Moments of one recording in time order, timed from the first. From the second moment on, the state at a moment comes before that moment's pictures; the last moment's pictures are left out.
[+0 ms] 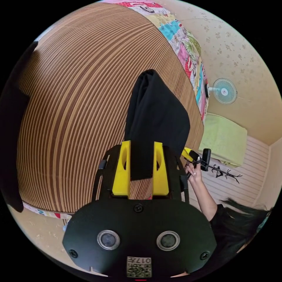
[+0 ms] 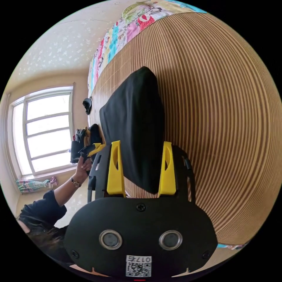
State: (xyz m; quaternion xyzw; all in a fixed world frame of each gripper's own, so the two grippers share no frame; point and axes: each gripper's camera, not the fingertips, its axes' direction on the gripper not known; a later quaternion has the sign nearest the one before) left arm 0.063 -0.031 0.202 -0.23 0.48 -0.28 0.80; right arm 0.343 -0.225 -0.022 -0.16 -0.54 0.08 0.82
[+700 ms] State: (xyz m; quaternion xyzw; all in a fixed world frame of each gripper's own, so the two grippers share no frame) left arm 0.174 -0.039 0.202 -0.41 0.49 -0.15 0.76; right arm 0.500 -0.069 -0.066 -0.14 -0.60 0.18 0.76
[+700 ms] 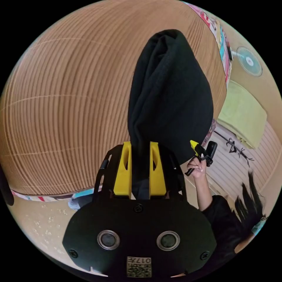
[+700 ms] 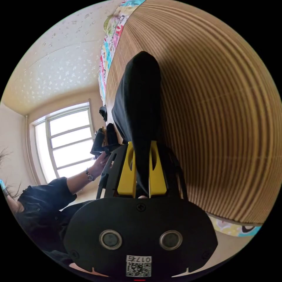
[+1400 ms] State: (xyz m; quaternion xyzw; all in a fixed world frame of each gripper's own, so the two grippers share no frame) left arm 0.371 -0.094 0.015 -0.44 0.44 0.13 0.77; right arm 0.806 0.090 -0.139 -0.22 -0.19 0.47 0.83
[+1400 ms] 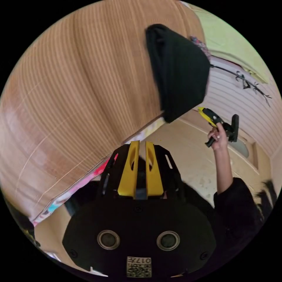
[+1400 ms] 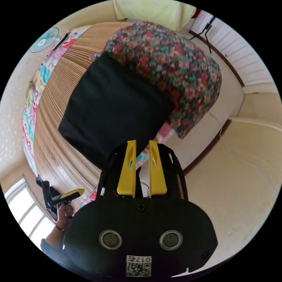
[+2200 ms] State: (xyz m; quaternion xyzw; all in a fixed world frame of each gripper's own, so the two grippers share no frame) left arm -0.053 0.326 -0.158 -0.52 0.29 -0.49 0.64; right arm 0.532 0.004 -0.031 -0.36 -0.52 0.24 0.73
